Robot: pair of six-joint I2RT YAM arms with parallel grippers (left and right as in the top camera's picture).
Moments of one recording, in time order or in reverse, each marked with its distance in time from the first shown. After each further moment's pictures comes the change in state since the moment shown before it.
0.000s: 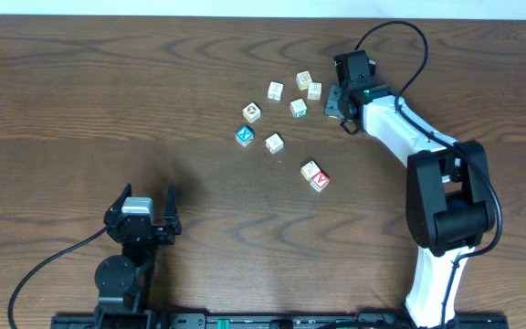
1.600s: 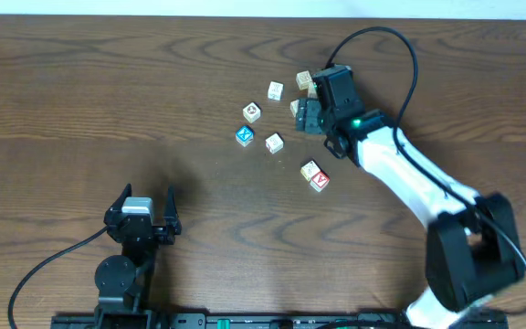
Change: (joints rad) left arm 0.000 0.000 0.000 0.000 0.000 0.000; right arm 0.150 -0.266 -0.197 0.044 -0.017 0.002
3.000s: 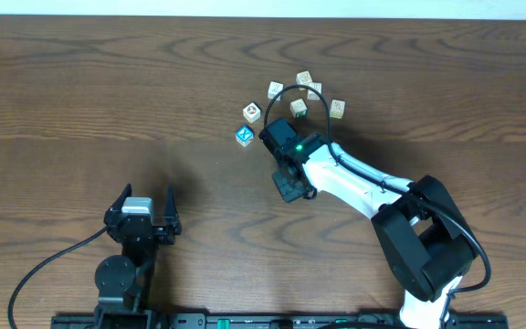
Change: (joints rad) left arm 0.000 0.000 0.000 0.000 0.000 0.000; right arm 0.251 0.115 -0.006 -0.397 -0.050 -0.269
